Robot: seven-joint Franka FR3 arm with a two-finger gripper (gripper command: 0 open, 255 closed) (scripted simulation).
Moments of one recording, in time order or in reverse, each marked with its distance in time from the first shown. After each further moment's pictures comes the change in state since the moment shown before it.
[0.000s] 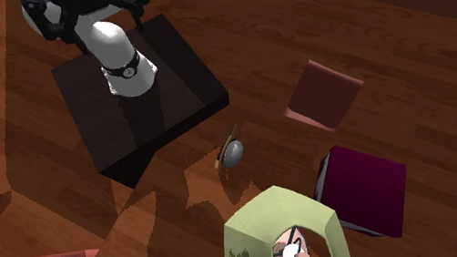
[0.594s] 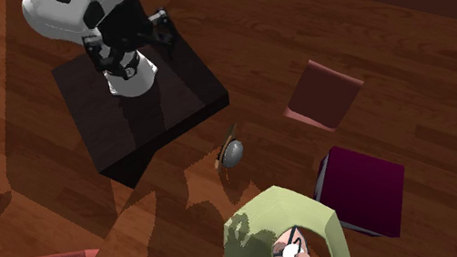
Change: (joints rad) arm 0.005 -0.031 0.051 -0.245 0.072 0.237 0.102
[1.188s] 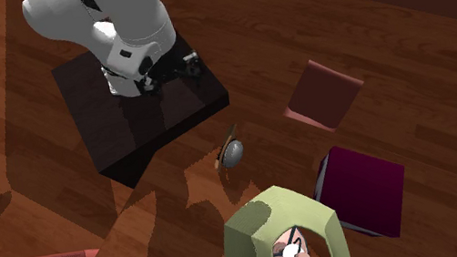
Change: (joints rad) arm 0.034 0.072 0.091 -0.254 0.119 0.366 0.124
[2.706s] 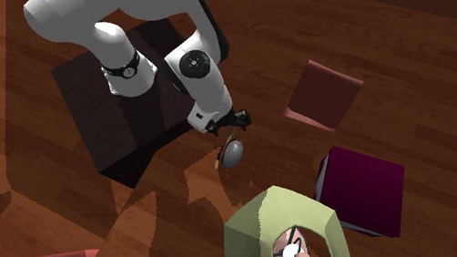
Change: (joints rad) arm 0.139 1.042 0.100 0.052 0.120 1.110 0.279
